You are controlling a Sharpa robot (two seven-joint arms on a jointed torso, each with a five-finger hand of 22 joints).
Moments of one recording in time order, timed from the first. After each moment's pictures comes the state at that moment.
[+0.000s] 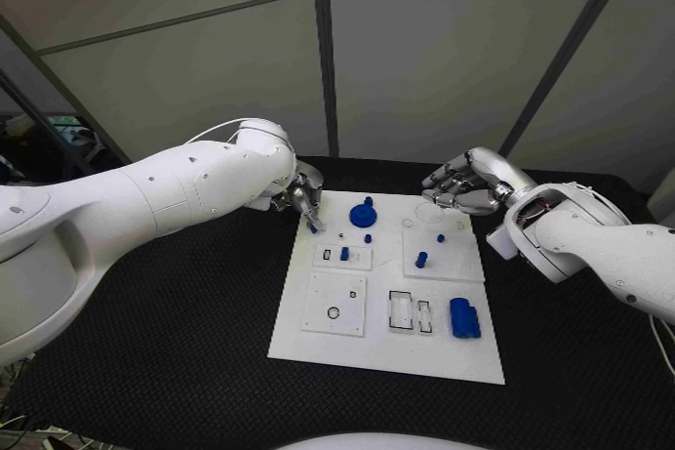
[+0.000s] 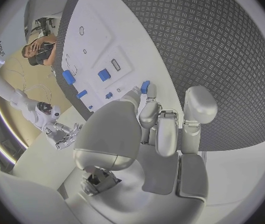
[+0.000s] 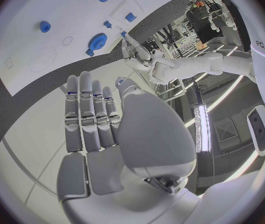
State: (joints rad) left arm 1.37 -0.47 -0.04 0.91 -1.41 0.53 -0.16; left_hand 1.34 0.00 0.16 0.20 0.12 1.06 0.07 0.28 0.32 1.29 0.00 1.31 1.01 1.47 -0.06 1.50 1.31 0.09 1.43 0.05 0.95 1.31; right arm 1.21 -0.80 0.05 1.48 -1.12 -0.42 0.01; right_hand 1.45 -0.13 0.14 0.28 0.47 1.05 0.16 0.10 0.07 1.19 0.10 0.20 0.08 1.29 0.04 0.17 0.48 0.17 1.00 0.17 0.41 0.25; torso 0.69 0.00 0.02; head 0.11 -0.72
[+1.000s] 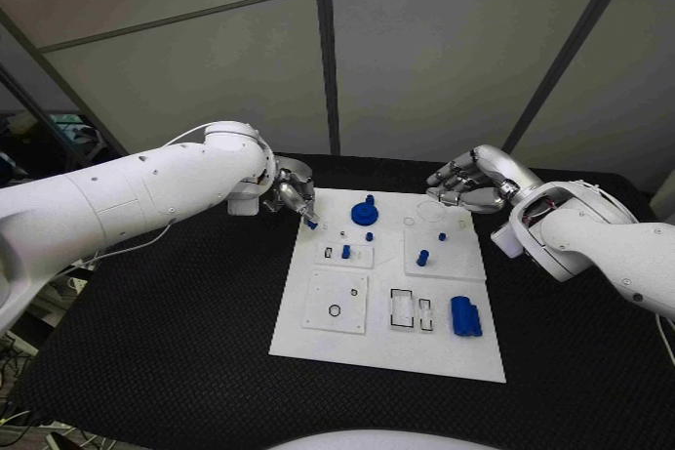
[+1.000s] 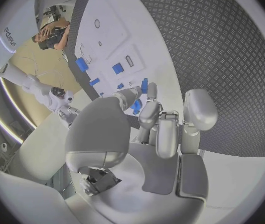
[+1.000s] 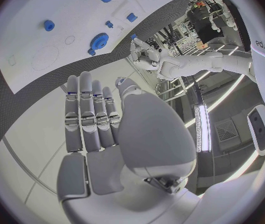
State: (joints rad) left arm 1.37 -0.64 -0.04 1.10 -1.21 0.40 -0.18; left_hand 1.19 -0.14 0.60 0.11 0.18 1.07 0.05 0.38 0.46 1.34 -0.02 1.27 1.04 1.47 -0.07 1.50 1.31 0.09 1.43 0.04 1.03 1.31; right arm 1.21 -0.81 0.04 1.48 -1.12 -0.42 0.01; right_hand 1.45 -0.13 0.14 0.28 0.47 1.05 0.17 0.10 0.07 1.19 0.10 0.20 0.08 1.29 0.04 0.16 0.47 0.17 1.00 0.17 0.40 0.24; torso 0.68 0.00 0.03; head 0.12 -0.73
